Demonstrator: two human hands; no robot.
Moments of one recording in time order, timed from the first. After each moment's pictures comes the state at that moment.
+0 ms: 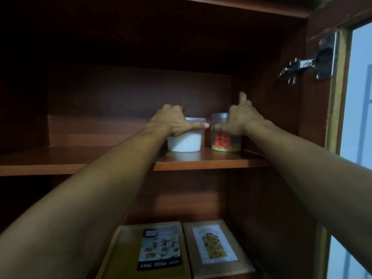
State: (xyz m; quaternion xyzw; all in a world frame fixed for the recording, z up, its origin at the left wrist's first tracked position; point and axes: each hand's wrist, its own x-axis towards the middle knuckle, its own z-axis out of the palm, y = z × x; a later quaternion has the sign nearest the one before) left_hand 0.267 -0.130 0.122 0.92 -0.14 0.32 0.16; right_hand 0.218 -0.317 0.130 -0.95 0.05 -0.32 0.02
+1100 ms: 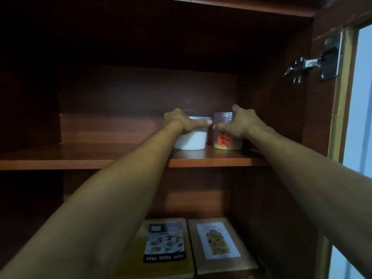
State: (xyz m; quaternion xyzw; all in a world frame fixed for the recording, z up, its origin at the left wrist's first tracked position) left_hand 0.261 -0.143 0.118 0.92 -0.04 0.24 0.32; right_hand 0.225 -0.317 0.118 -0.92 0.05 -0.31 0.22
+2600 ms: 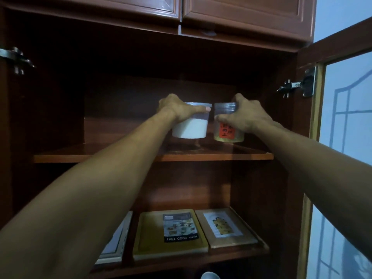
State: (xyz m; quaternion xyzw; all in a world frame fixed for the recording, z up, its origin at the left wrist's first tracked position) left_hand 0.180 -0.072 0.142 0.86 -0.12 0.28 0.42; right_hand 0.132 -0.259 0.130 -0.90 0.04 -0.38 0.22
